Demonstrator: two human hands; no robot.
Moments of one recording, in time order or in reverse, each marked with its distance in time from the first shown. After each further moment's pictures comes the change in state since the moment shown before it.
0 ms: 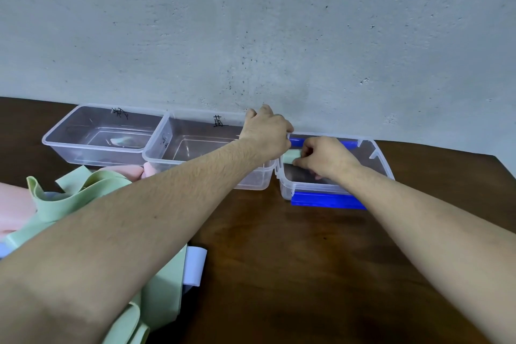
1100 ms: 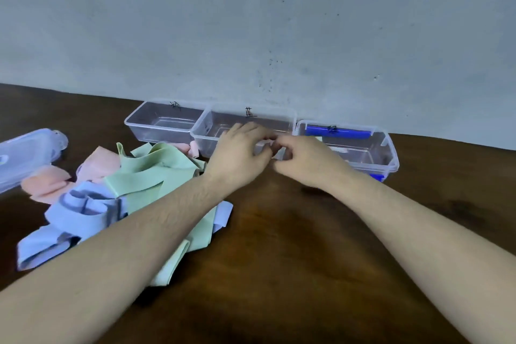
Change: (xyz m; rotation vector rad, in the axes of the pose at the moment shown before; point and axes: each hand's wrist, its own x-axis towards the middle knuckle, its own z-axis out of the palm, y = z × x) left_hand -0.164 -0.005 -0.025 -0.335 0.374 -0.092; right_hand -0.117 -0.056 -0.002 0.087 -0.031 -0.473
